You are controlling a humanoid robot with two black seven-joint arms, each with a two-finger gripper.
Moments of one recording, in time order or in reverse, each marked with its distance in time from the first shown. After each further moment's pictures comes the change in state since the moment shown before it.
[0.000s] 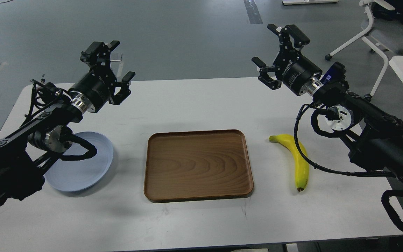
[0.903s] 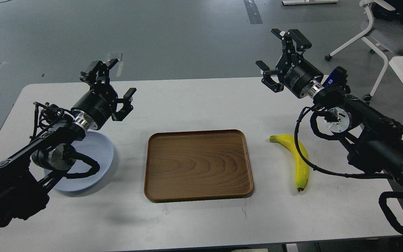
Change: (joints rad) left arm 0.067 -0.008 -0.017 -0.029 -0.002 0.023 0.010; right arm -0.014 0.010 -0.005 -0.004 -0.001 -0.064 0.001
